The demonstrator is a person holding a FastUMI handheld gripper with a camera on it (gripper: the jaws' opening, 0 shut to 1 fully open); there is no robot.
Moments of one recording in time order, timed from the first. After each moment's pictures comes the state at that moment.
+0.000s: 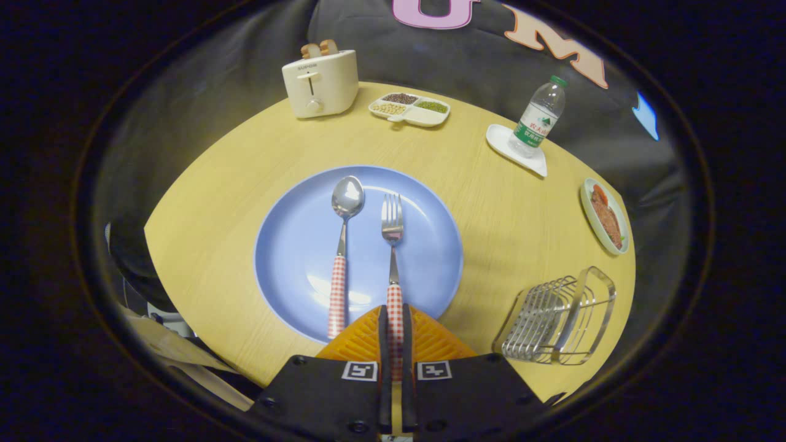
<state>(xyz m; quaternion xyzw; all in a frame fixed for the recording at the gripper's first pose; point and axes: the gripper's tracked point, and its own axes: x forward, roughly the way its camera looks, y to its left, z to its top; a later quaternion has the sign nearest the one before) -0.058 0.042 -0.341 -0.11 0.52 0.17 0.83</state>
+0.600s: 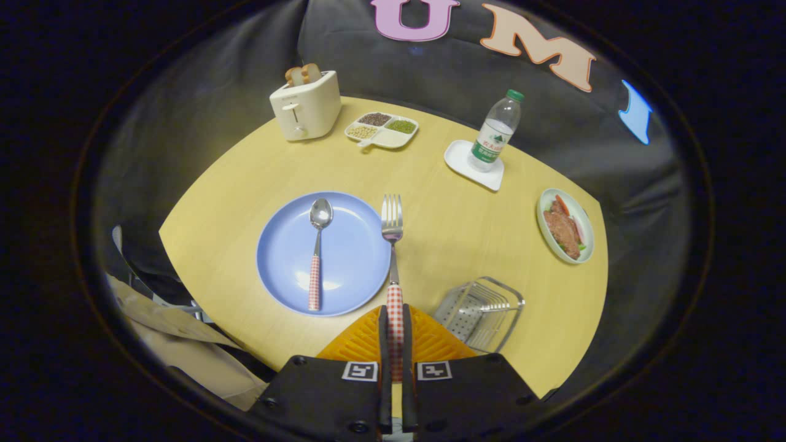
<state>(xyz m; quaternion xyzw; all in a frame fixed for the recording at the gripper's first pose) -0.043 -0.038 -0.262 -0.12 0.52 0.16 0.83</state>
